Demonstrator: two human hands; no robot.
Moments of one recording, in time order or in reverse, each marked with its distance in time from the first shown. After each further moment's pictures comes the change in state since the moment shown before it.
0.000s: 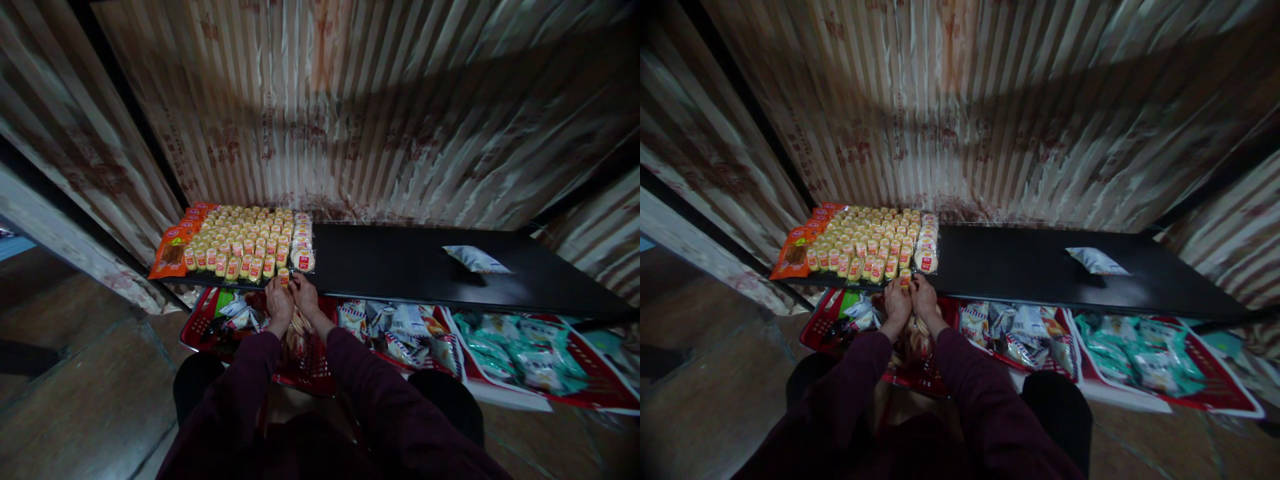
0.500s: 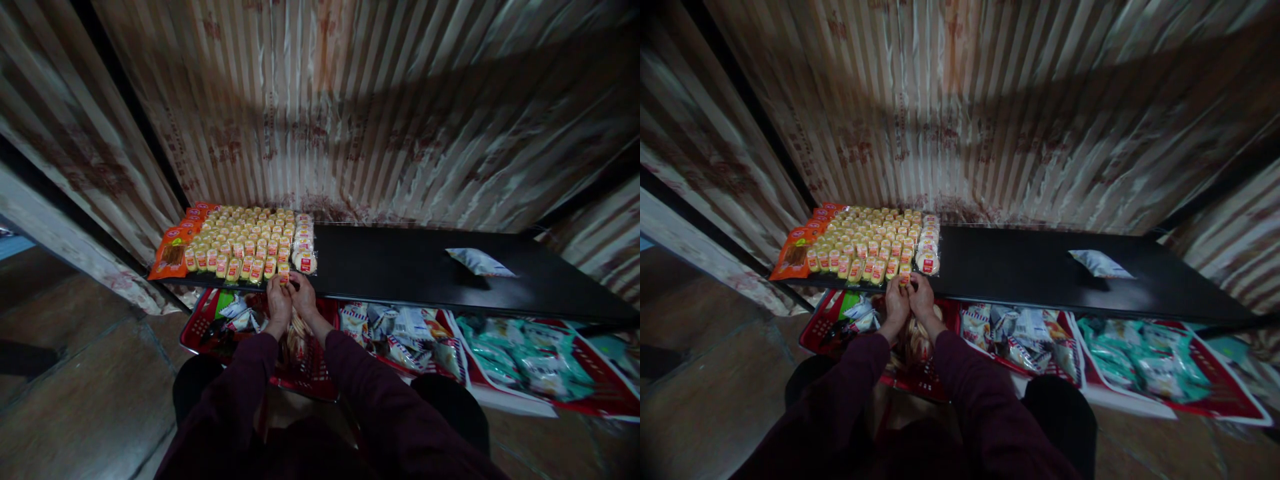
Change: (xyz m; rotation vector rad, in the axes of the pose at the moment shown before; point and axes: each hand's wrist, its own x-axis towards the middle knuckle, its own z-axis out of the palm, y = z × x) left_hand 0.012 -0.018 0.015 -0.312 0.087 0.081; right_hand 0.002 -0.004 0.011 0.266 0.089 -0.127
